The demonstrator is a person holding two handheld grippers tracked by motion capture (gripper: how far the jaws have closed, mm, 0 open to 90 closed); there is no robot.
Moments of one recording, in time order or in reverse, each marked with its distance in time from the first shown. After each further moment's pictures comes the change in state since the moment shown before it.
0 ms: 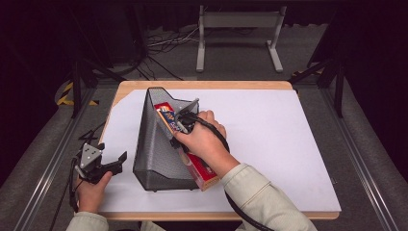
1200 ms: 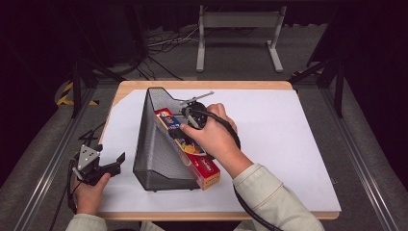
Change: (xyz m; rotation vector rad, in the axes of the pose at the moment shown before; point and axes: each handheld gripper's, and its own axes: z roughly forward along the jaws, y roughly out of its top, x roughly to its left) left arm 0.001 -0.002 -0.006 -0.002 0.007 -0.005; right arm -0.012 -0.004 -0.043 -0.315 0.136 -0.119
